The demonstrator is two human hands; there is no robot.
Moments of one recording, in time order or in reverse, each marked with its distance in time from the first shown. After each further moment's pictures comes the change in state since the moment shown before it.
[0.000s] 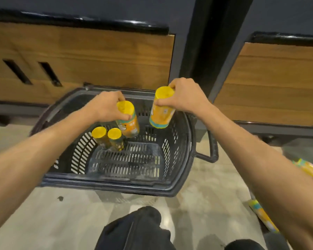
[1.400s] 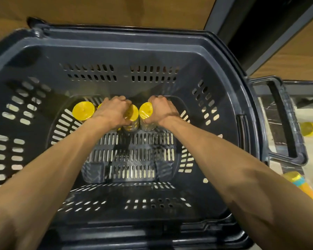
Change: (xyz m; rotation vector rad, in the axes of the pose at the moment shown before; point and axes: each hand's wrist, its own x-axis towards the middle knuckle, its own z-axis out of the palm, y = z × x) left_hand 0.099 -0.100 0.193 0.302 -0.280 0.119; right_hand 0.064 0.005 0.289 0.028 -0.382 0.174
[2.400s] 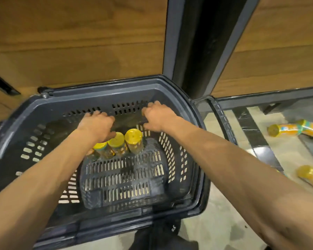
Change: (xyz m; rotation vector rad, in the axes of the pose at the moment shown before) left_hand -0.055 0.011 -0.097 0.381 -0.010 -0.030; right_hand -0.072 -0.009 -0.115 -0.346 0.035 -0.204
